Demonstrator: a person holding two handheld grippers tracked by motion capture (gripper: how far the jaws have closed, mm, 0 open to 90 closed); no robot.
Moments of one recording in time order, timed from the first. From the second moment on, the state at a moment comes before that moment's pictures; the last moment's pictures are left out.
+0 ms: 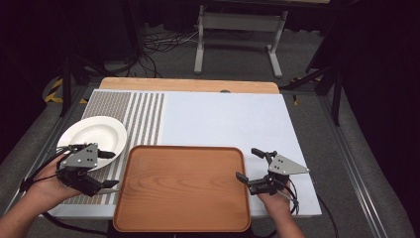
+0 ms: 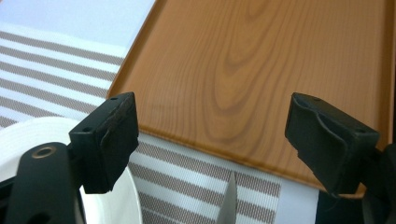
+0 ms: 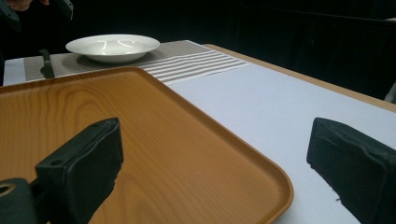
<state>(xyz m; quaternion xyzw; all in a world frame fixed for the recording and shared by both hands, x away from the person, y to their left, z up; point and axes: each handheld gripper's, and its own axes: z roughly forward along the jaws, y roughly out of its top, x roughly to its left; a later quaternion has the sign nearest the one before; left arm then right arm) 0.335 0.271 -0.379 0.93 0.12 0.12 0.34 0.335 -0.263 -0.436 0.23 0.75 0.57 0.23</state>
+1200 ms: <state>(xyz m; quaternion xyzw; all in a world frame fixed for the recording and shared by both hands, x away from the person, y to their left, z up) 0.343 0.325 -0.404 0.97 0.14 0.07 0.21 0.336 -0.264 -0.436 0.23 0.76 0.57 0.22</state>
